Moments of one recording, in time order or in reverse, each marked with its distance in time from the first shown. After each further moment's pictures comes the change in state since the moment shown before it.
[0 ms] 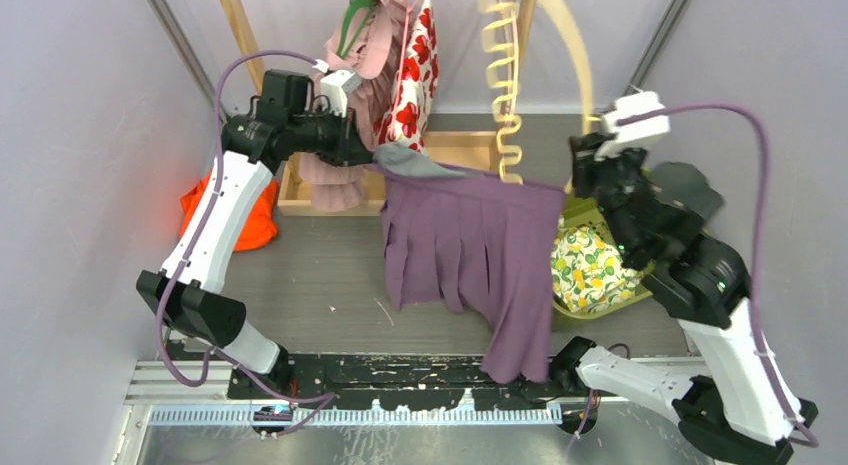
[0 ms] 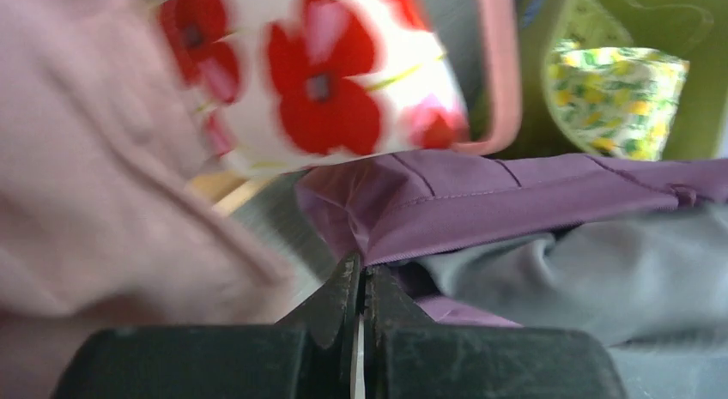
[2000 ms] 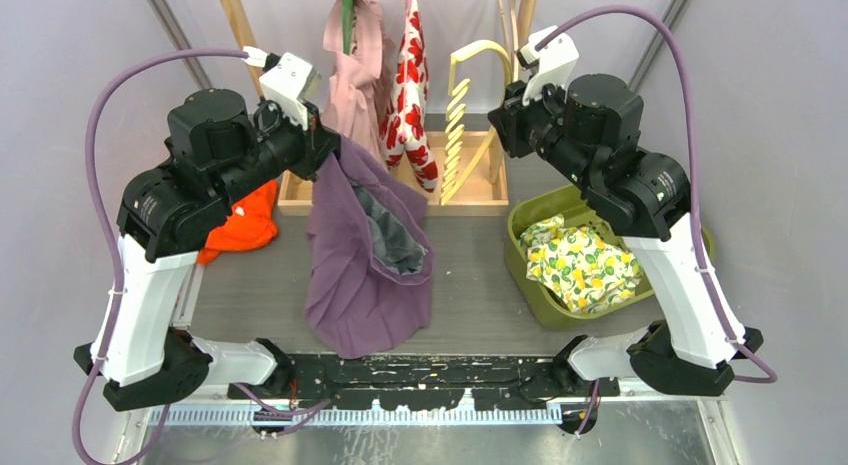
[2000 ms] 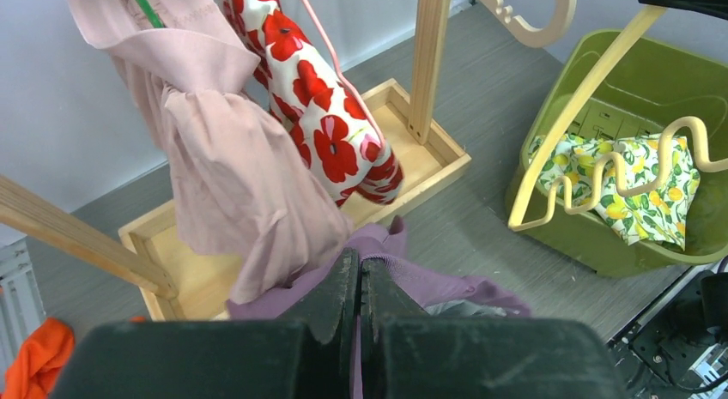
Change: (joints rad) left arm -0.346 -0.278 0.270 -0.148 -0.581 0.042; right arm -0.046 0.395 0.419 -0.138 -0.322 0.187
